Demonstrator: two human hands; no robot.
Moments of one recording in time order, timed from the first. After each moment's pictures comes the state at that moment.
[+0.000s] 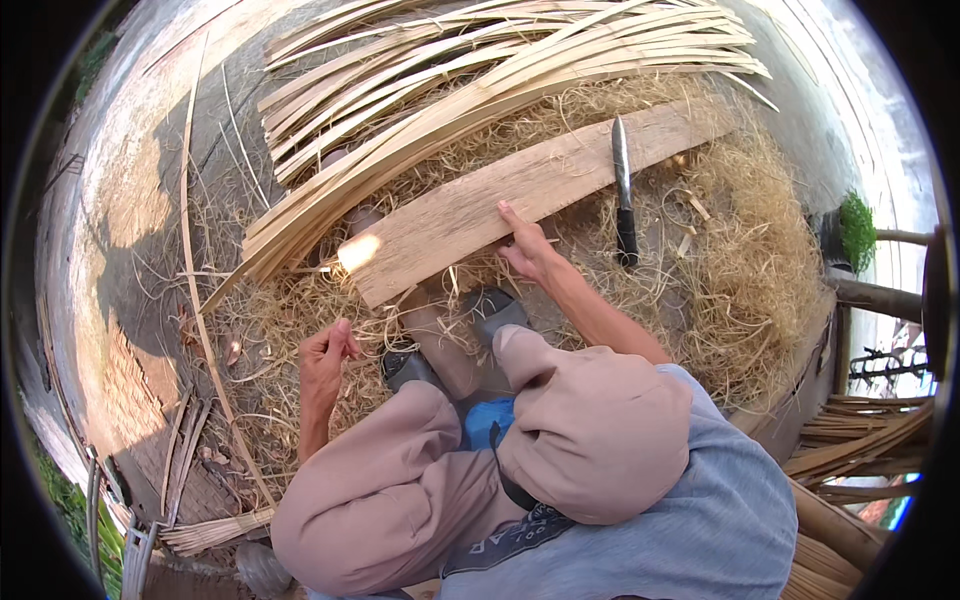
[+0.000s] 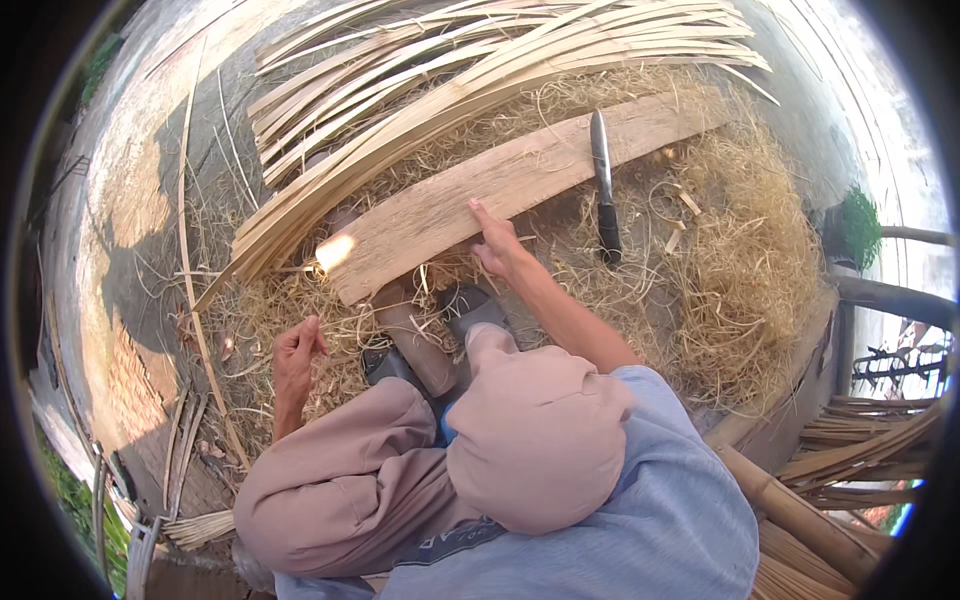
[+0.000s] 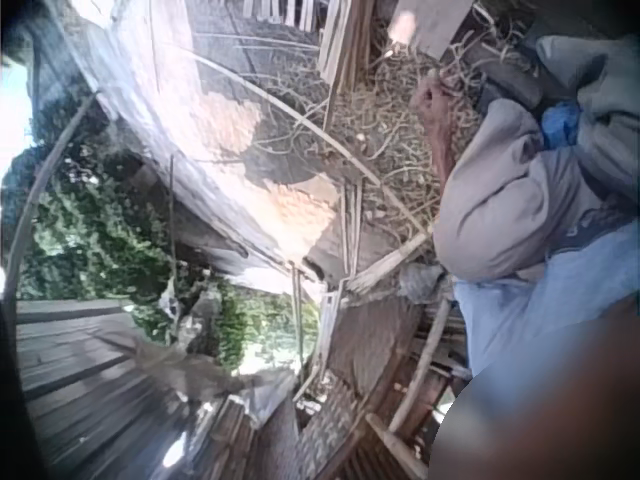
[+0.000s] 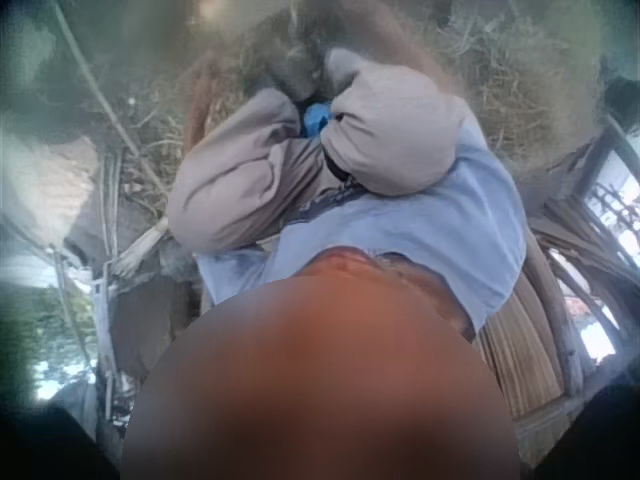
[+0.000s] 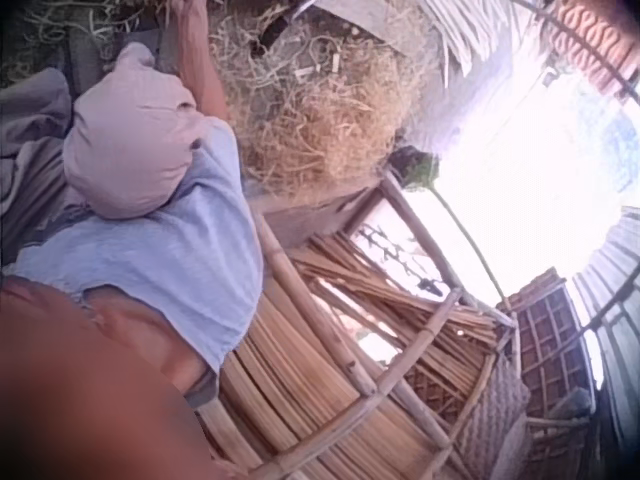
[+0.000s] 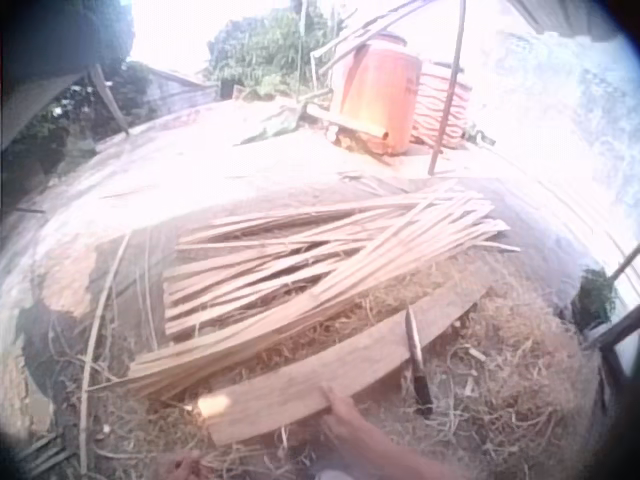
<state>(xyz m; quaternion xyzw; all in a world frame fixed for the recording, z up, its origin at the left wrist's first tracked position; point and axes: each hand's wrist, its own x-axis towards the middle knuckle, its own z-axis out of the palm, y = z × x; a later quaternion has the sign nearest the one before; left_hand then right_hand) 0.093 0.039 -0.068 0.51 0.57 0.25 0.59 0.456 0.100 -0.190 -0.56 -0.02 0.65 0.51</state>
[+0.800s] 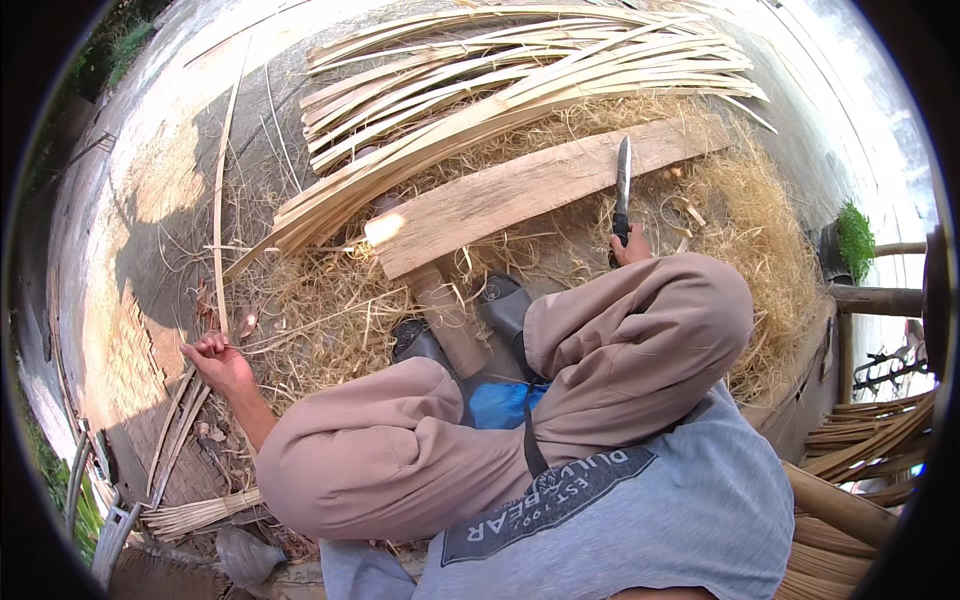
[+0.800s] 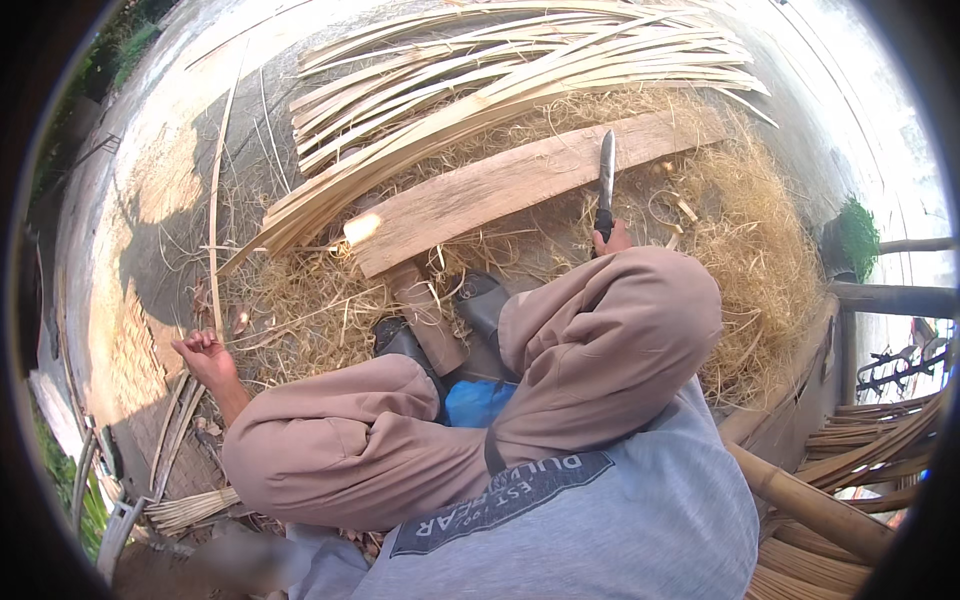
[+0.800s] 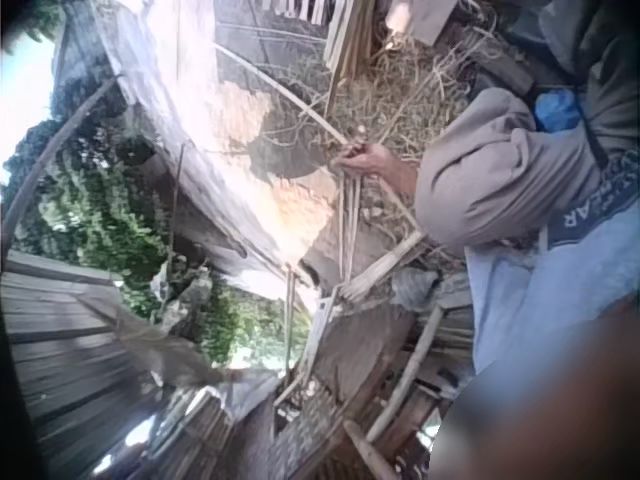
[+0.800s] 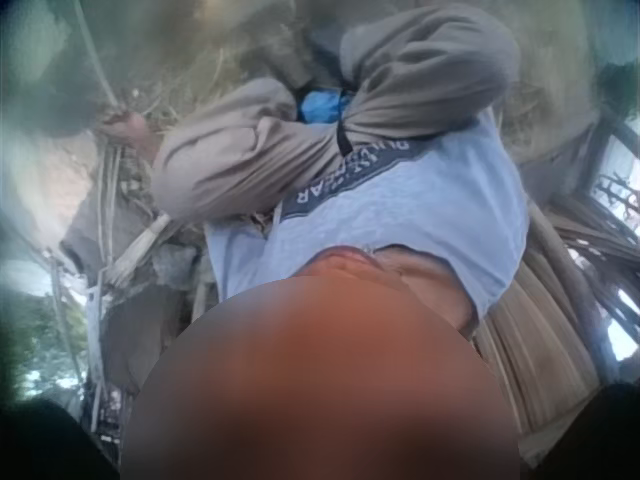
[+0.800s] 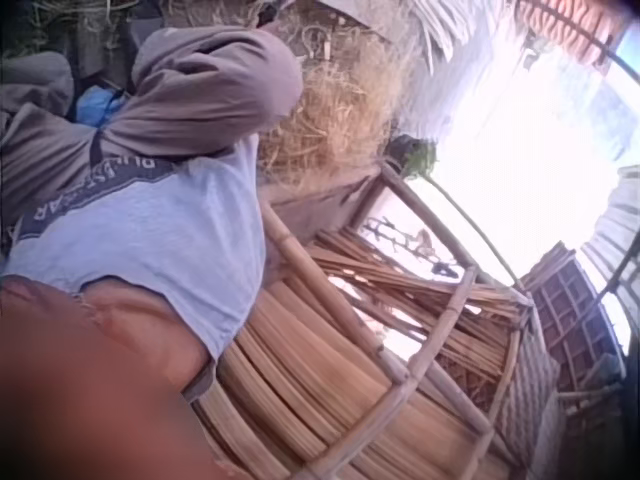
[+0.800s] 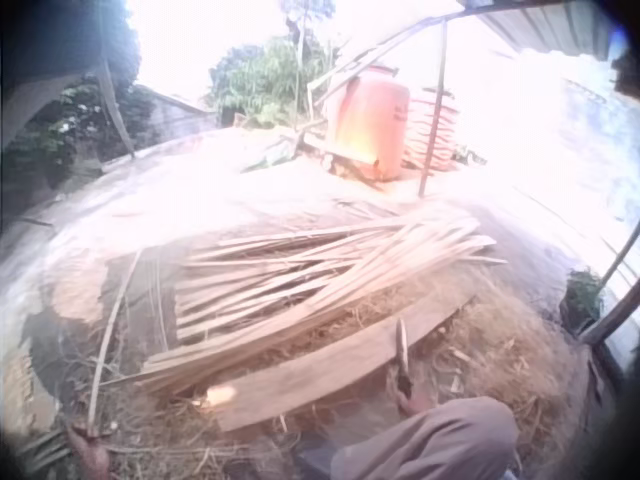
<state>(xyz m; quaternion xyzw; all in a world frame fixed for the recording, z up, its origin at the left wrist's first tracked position) -0.103 0.030 -0.063 0.16 0.42 0.80 0.39 0.687 -0.005 -0.259 -0.85 -0.46 0.12 0.21</state>
